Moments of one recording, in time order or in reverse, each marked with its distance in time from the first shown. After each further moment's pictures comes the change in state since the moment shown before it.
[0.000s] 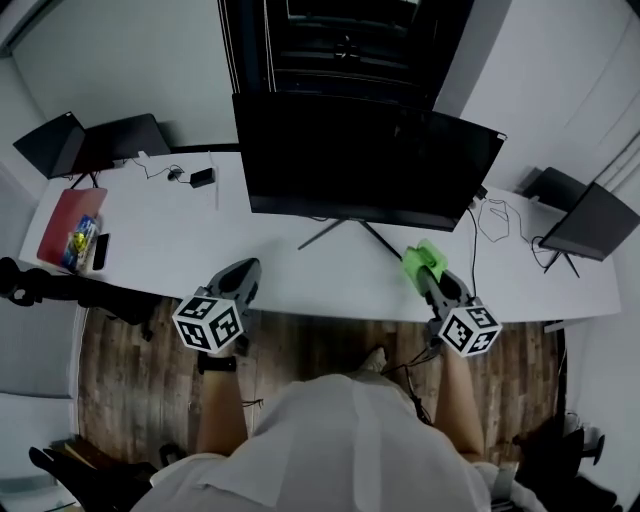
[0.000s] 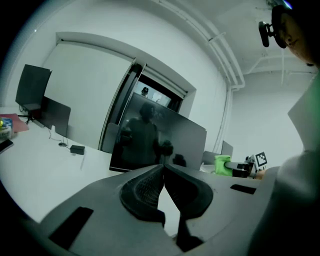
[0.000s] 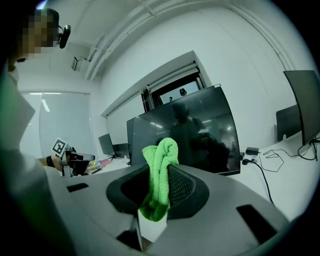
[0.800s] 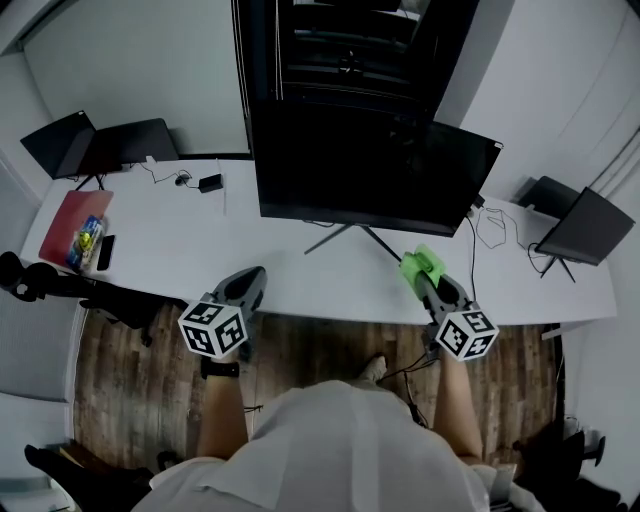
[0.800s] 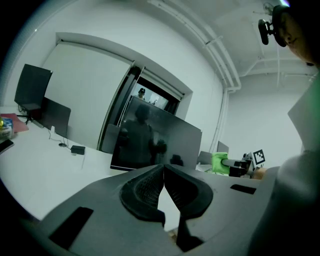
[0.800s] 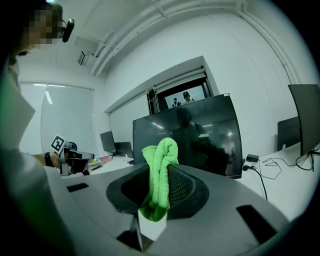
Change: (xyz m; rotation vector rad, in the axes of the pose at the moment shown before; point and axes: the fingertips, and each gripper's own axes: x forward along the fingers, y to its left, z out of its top) left arm -0.032 -0.003 -0.003 0.006 -0.014 -0.031; right arm -0.009 0.038 0.007 -0.079 -0.008 -0.009
